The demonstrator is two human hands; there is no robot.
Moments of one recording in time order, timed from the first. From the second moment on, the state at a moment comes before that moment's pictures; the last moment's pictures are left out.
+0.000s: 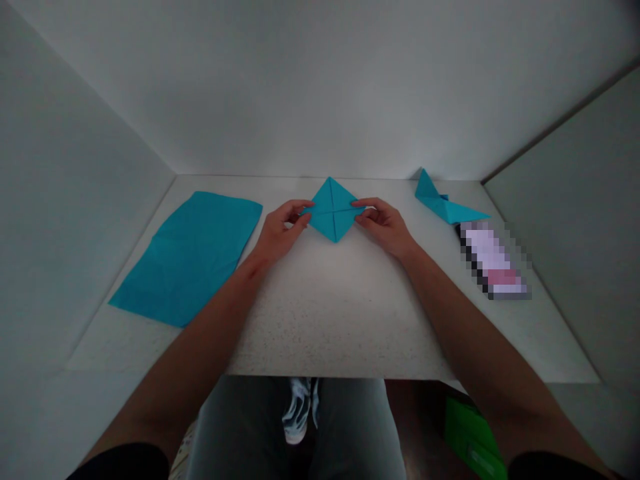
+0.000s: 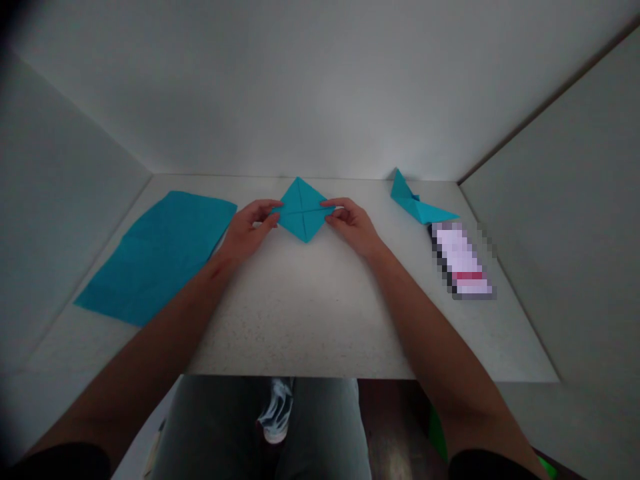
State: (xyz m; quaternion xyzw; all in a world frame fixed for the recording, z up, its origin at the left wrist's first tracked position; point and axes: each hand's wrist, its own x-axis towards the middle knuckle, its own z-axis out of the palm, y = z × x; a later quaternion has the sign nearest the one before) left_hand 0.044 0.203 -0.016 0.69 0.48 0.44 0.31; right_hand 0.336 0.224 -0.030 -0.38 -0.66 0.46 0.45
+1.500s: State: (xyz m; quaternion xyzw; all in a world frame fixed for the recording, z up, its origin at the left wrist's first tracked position) left_hand 0.050 0.196 -0.013 0.78 0.44 0.37 0.26; right_hand 0.332 0.212 -0.022 -0.42 -0.65 0.40 0.49
